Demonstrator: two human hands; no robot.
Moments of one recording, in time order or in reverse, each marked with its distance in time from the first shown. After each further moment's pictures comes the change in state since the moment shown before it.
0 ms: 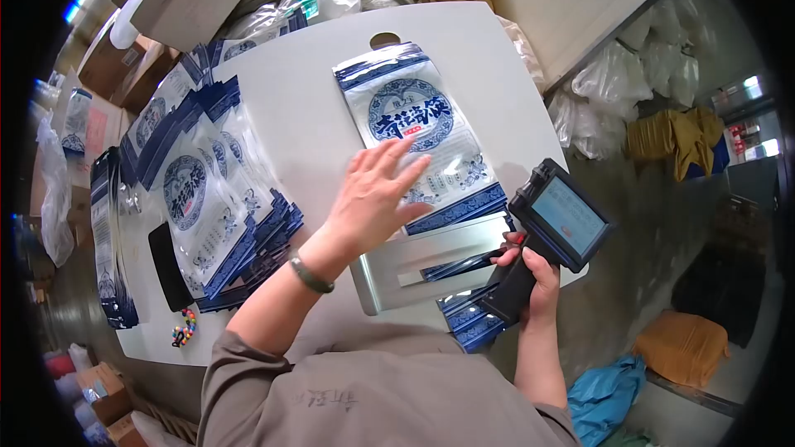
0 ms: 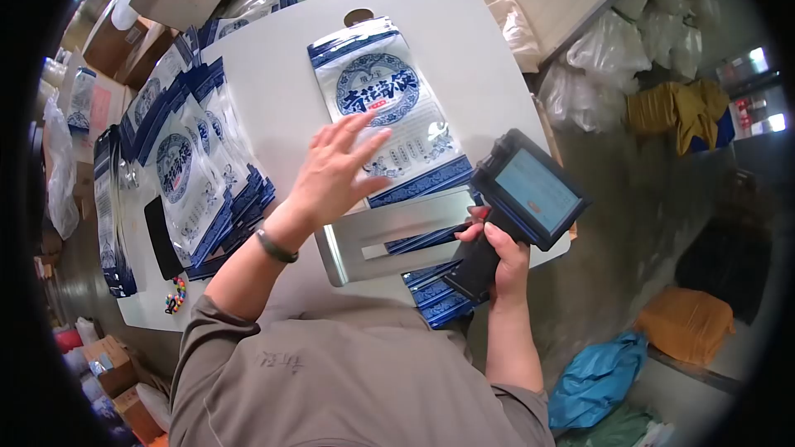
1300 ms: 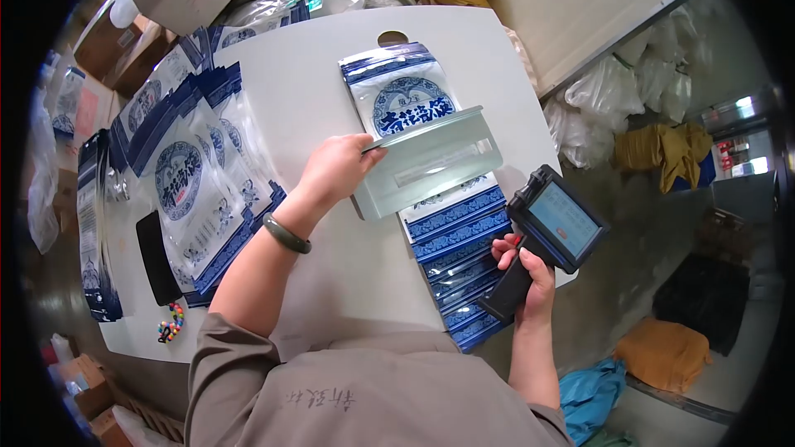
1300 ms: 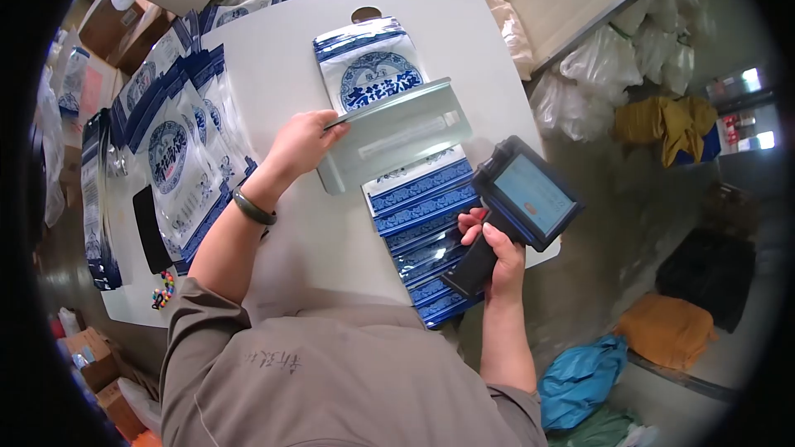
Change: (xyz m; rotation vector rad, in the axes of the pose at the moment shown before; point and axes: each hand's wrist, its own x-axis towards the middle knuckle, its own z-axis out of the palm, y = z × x) left_hand 0.017 -0.062 -0.008 -0.154 -0.211 -0.507; right_hand 0.001 -0.006 0.004 -0.055 -0.001 0.031
